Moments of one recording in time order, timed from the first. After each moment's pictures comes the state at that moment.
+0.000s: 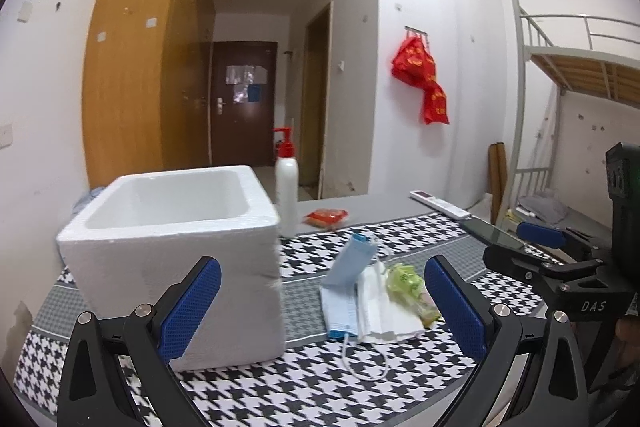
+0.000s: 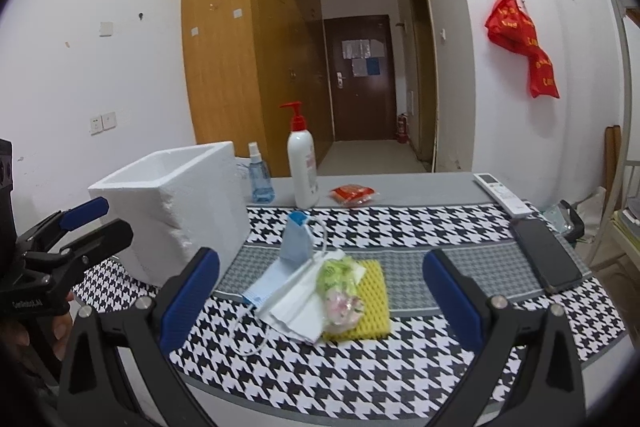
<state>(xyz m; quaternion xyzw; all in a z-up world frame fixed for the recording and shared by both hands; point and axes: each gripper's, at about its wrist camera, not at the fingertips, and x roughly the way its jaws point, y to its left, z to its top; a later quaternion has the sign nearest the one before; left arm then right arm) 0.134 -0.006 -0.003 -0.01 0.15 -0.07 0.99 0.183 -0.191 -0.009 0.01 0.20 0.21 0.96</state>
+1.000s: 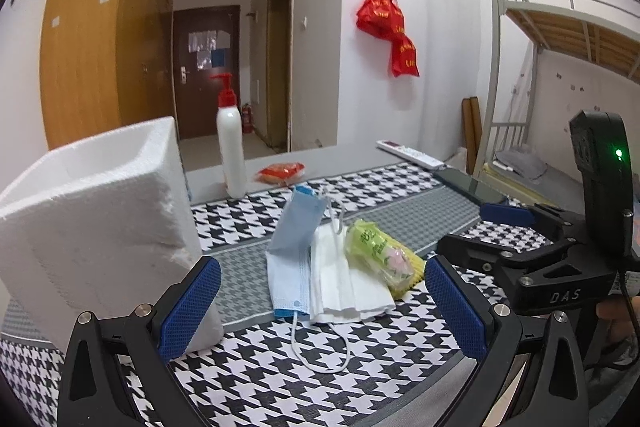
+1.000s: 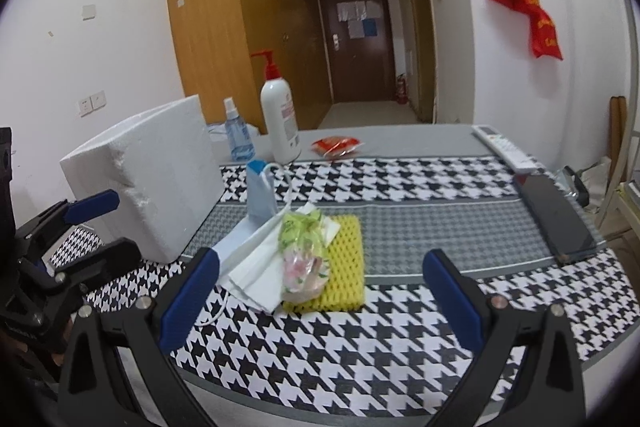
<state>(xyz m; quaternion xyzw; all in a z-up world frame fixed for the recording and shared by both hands) 0.170 -0.045 -0.039 0.02 0.23 -0.13 0.96 0.223 -0.208 -0.050 0.01 0.27 0.22 0.94</state>
